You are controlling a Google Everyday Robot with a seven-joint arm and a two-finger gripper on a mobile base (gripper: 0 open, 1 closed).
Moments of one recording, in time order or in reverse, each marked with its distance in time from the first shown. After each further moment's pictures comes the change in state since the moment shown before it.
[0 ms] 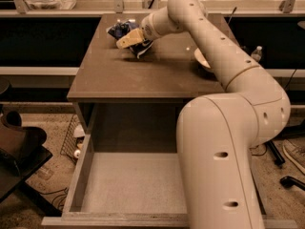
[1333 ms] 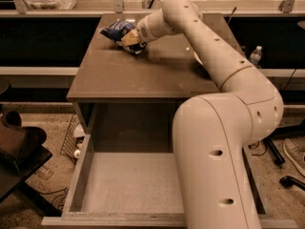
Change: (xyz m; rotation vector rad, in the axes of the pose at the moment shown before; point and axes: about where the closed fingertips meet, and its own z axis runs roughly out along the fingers) arm 0.006 0.010 0.017 -0.028 0.017 0.008
